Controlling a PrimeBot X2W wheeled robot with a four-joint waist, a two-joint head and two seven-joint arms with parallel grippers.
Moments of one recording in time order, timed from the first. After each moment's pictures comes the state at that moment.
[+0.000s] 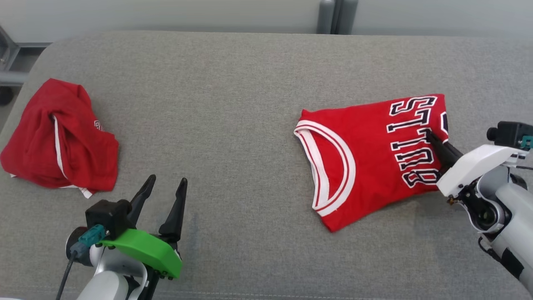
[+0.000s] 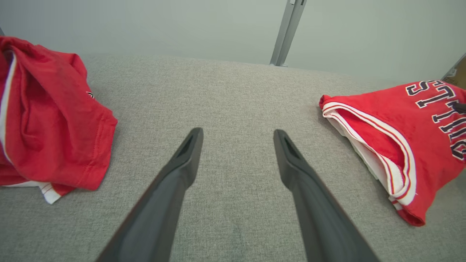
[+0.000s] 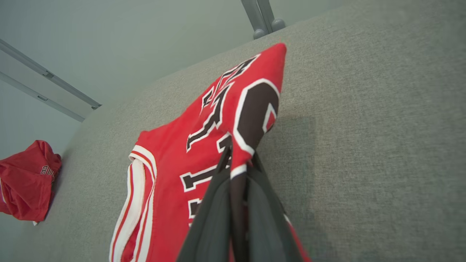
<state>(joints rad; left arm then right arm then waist) -0.12 0.25 -0.43 0.09 -0.58 0.08 -0.13 -0.45 -0.50 0.74 0.52 1.21 0.01 -0.13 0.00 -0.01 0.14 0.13</state>
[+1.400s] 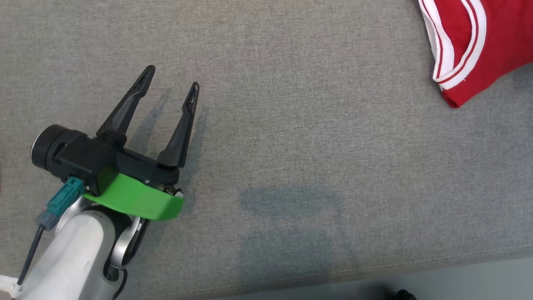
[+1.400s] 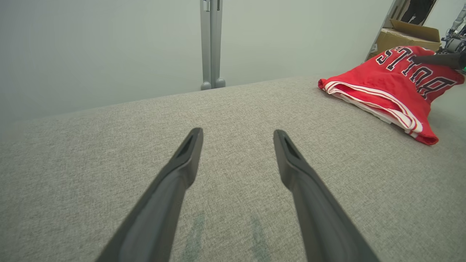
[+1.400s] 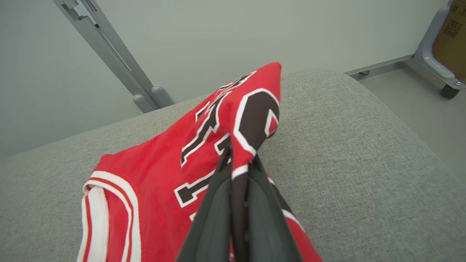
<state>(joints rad) -0.37 0.33 -0.45 -0.24 -0.42 0.07 -0.10 -0.83 -0.76 0.57 0.54 1.15 0.00 -0.10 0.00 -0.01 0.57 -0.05</state>
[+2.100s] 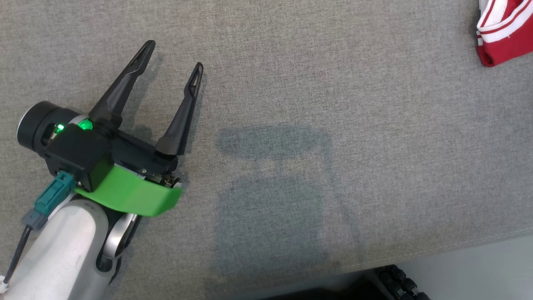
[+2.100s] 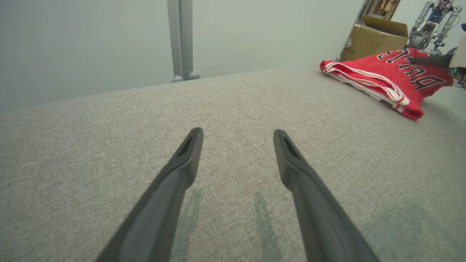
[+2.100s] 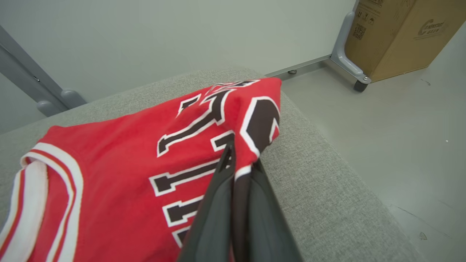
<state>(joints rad) -0.43 0.36 -0.46 -0.30 -0.40 0.05 -0.08 -0.89 -0.79 0.52 0.67 1.14 -0.04 -0.16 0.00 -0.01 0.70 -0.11</state>
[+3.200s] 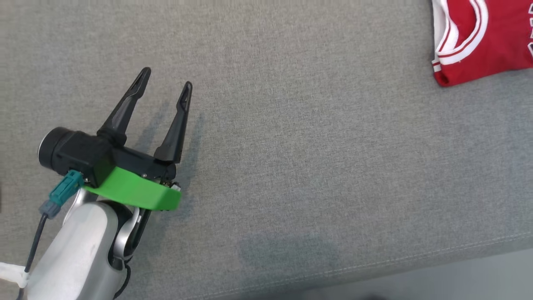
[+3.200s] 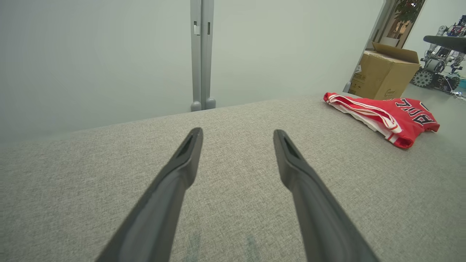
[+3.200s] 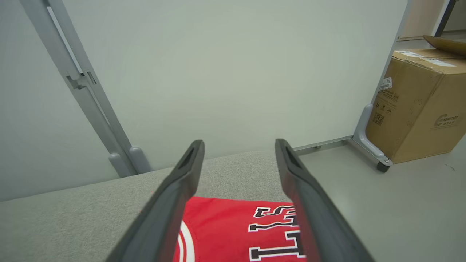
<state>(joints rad) -0.40 0.30 -0.45 -0.09 -0.45 0.04 -0.20 -0.91 -0.69 0.50 0.67 0.93 -0.02 -0.25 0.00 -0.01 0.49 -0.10</state>
